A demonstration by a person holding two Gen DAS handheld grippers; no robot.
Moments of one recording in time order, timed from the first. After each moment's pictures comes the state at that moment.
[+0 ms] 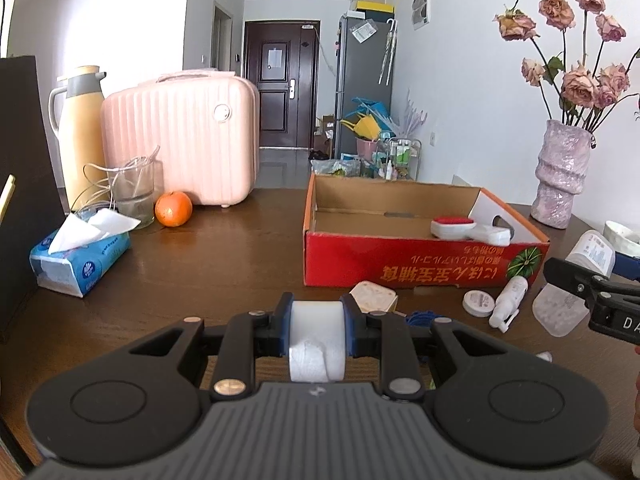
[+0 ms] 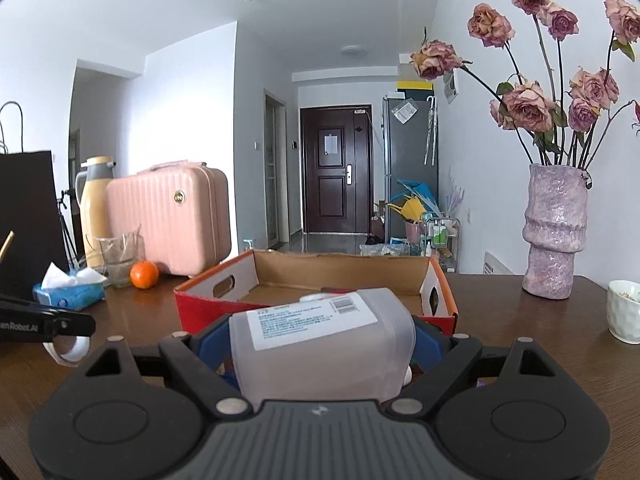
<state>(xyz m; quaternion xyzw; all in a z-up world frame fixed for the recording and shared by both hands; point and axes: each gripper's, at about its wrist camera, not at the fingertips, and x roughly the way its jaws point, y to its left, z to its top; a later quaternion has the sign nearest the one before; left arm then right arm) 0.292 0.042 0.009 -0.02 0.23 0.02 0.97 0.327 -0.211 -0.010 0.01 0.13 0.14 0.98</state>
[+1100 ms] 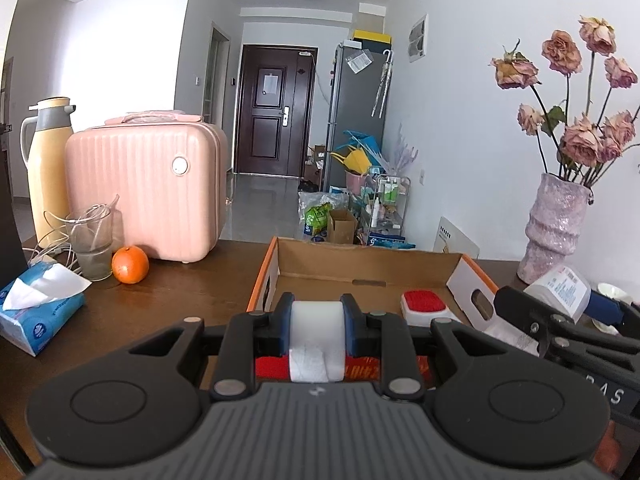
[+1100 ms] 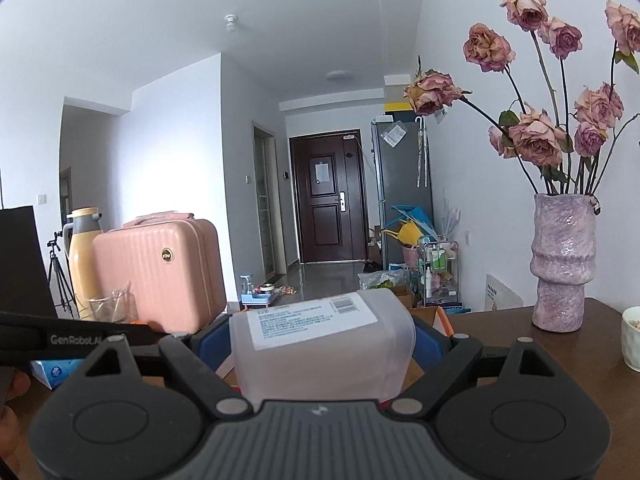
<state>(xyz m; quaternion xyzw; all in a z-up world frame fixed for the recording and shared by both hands) 0.361 0.004 0.050 -0.05 0.19 0.02 0.98 0.379 -0.205 0.028 0.05 0.09 0.13 0.99</state>
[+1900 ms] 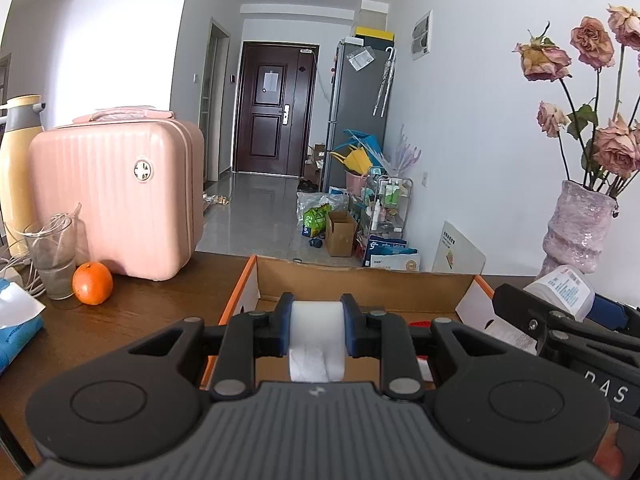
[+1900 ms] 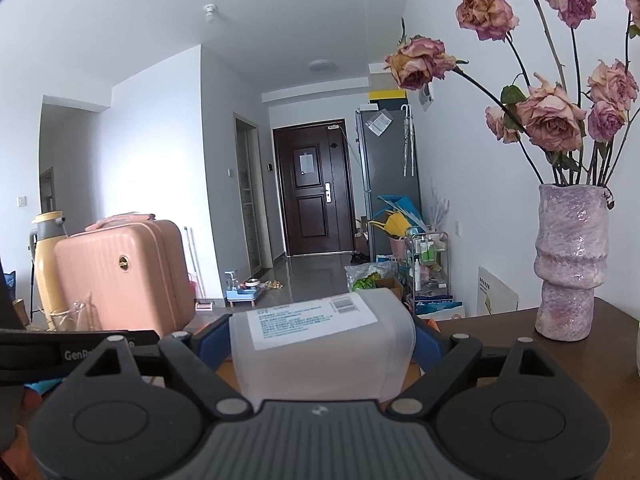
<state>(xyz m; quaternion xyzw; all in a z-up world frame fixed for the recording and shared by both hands) 0.445 -0.010 0.043 -0.05 0.19 0.02 0.98 0.461 -0.211 0.028 0.05 0.11 0.11 0.99</state>
